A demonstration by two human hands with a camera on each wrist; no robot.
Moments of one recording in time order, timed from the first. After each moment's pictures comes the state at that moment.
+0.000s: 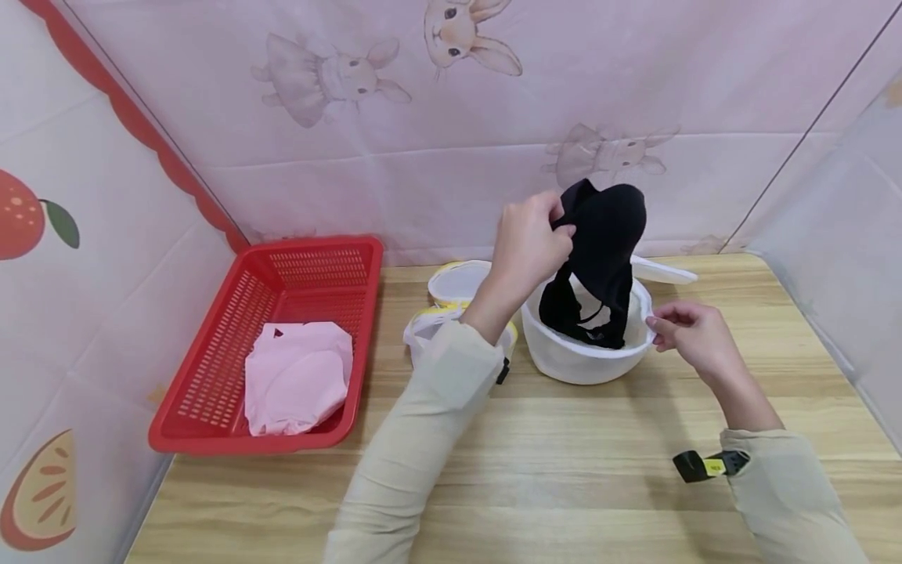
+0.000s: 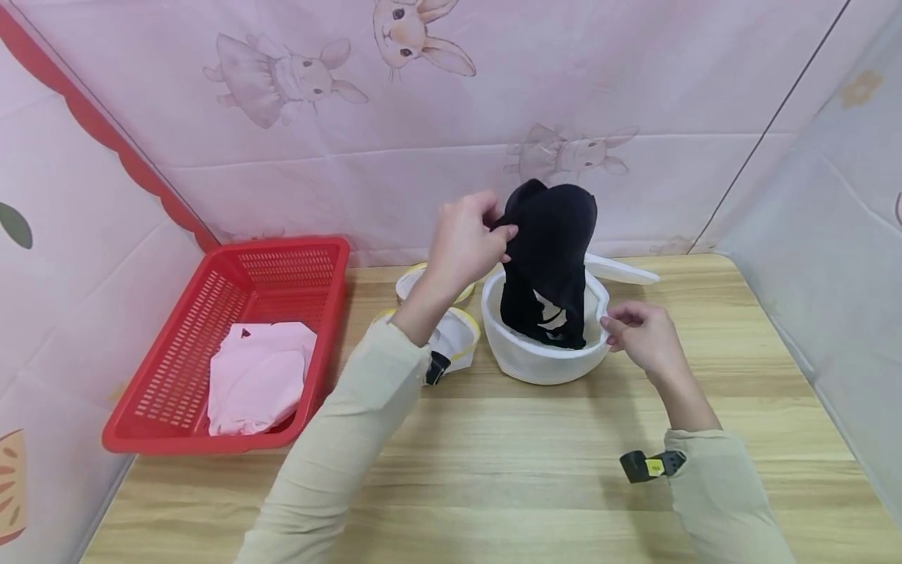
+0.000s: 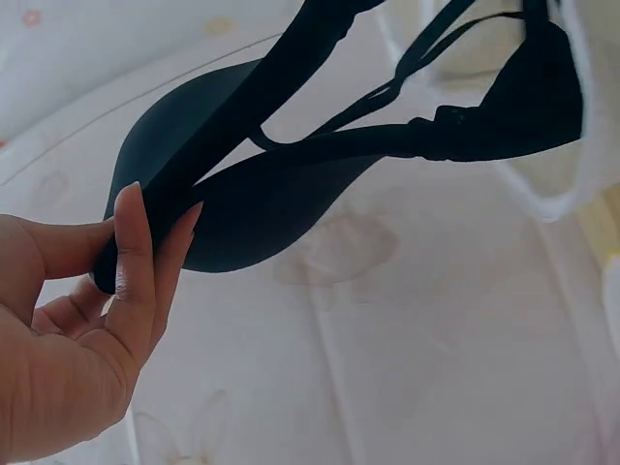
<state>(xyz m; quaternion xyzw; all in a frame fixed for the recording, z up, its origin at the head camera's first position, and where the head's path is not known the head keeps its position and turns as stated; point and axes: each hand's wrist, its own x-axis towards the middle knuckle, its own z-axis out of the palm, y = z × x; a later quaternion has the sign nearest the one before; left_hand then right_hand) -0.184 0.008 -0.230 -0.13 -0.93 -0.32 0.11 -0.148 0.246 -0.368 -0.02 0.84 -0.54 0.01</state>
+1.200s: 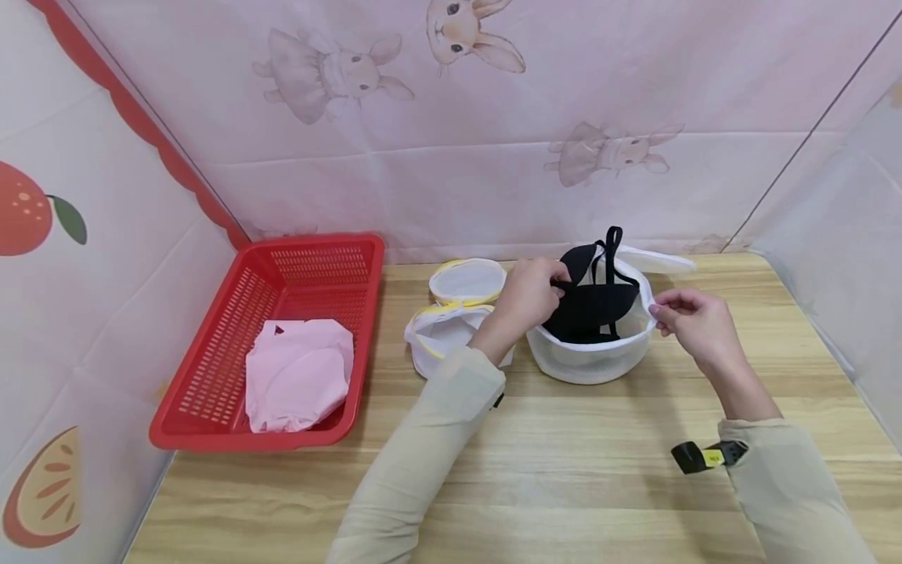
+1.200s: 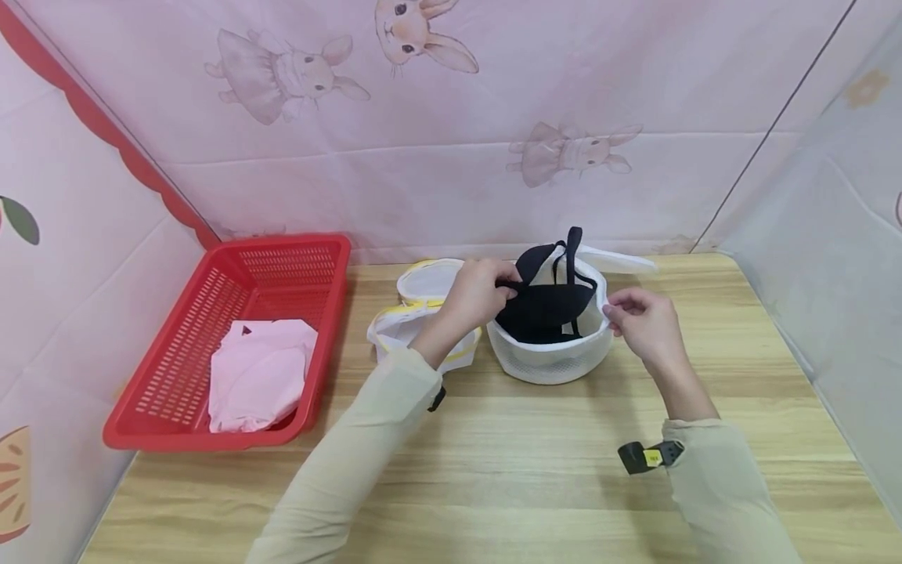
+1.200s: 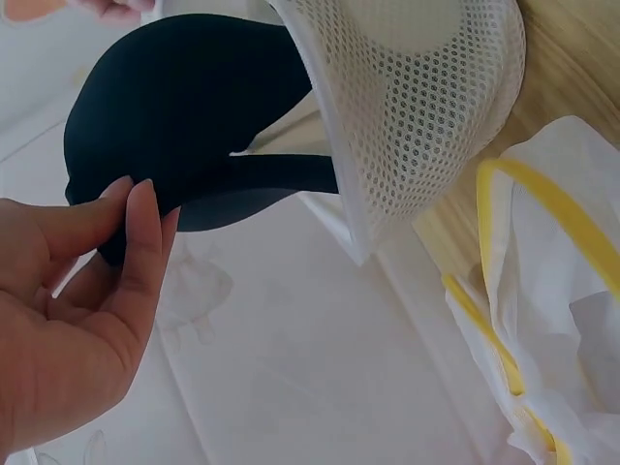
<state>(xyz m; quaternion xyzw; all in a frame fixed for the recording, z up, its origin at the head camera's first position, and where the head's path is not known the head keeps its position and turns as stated) -0.188 0.011 -0.304 -0.19 -0.95 -0.24 0.00 -0.155 0.240 -0.358 0.01 0.85 -0.53 -0.03</state>
